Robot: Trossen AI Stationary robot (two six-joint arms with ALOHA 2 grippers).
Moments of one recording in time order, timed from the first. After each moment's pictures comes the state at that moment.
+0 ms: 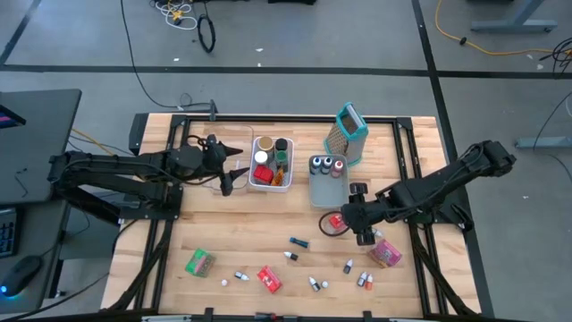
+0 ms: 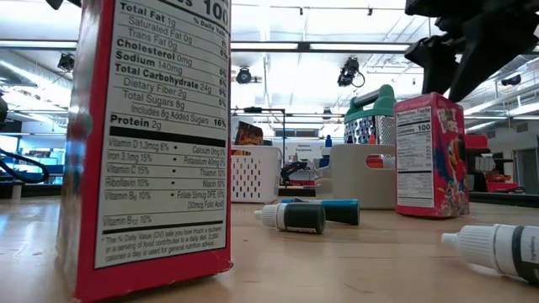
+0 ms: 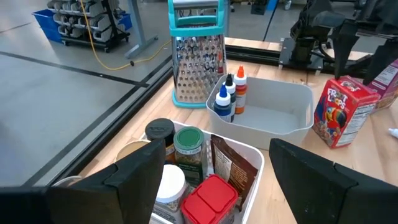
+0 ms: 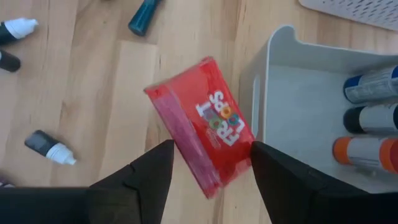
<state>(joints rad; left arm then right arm) 0.03 0.85 0.66 -0.14 -0.38 -0.09 0.40 1.29 0.95 -0.83 0.24 0.22</state>
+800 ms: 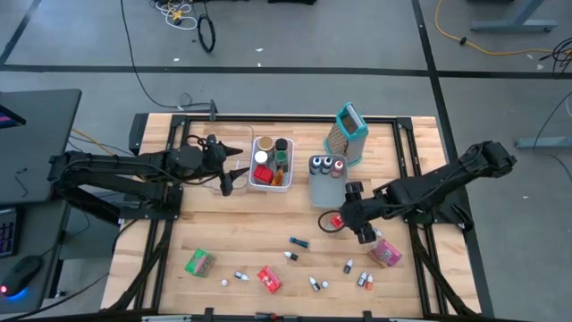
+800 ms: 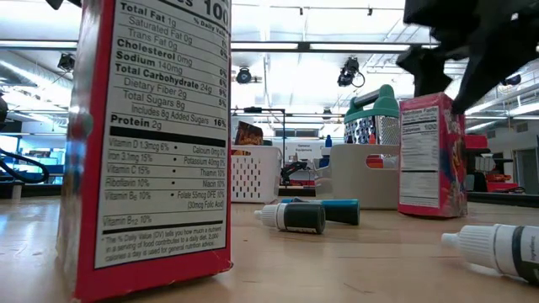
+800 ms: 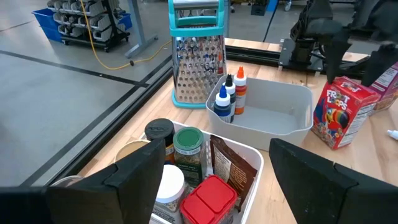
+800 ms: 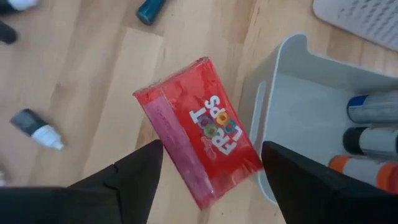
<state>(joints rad) 0.03 0.85 0.66 -0.14 -0.38 -0.10 0.35 1.29 0.92 -0.79 0.19 0.06</state>
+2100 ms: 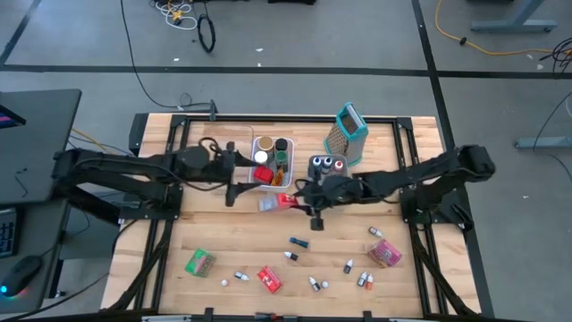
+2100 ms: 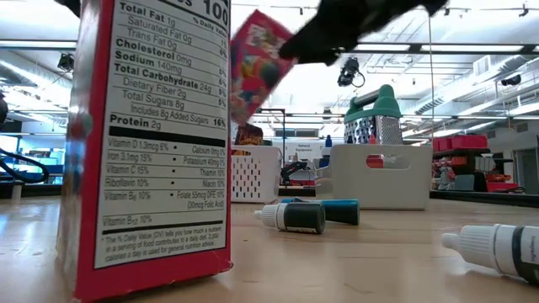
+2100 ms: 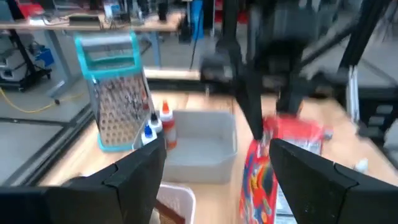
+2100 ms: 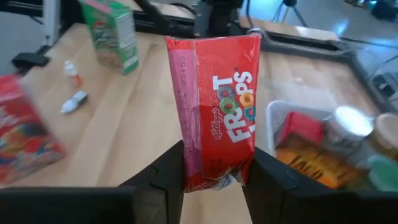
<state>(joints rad) 0.03 0.96 0.67 0.09 -0.08 -0.02 0.15 1.51 0.98 0.03 0.15 -0.07</state>
